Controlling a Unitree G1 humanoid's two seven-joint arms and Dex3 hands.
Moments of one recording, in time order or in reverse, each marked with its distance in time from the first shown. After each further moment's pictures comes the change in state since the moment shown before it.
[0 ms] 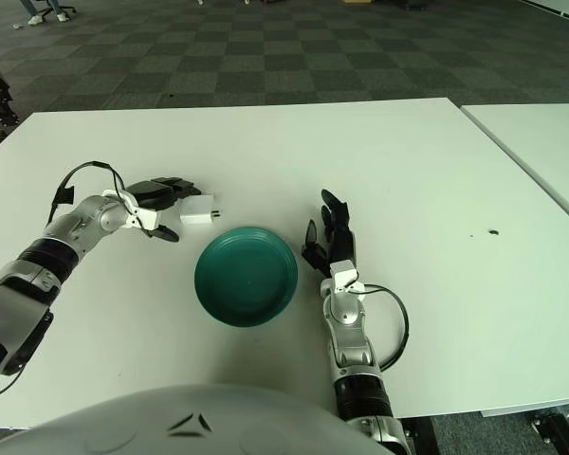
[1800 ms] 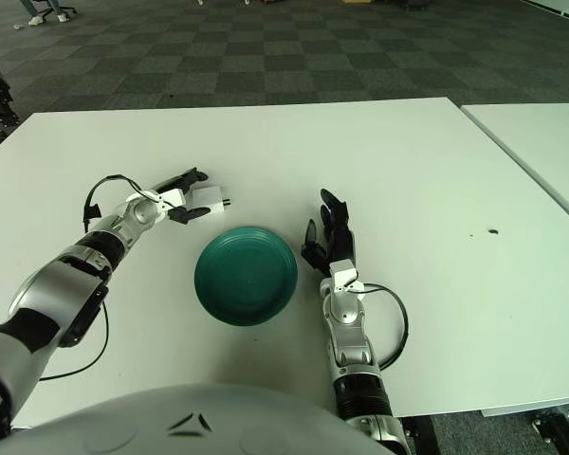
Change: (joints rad) left arm -0.145 -0.248 0.124 0.352 -0.246 0.186 0.119; right arm -0.003 0.001 0.000 0.002 0.002 -0.001 0.004
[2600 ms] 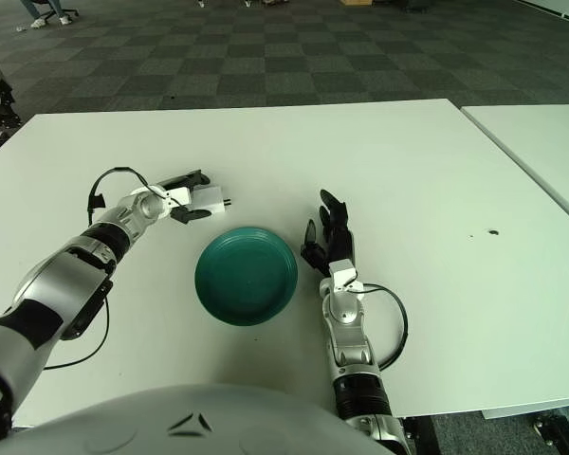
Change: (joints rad) left arm -0.057 -0.006 -0.138 0.025 0.094 0.066 -0.042; right arm -0.002 0.002 0.001 0.003 0.000 0.008 0.000
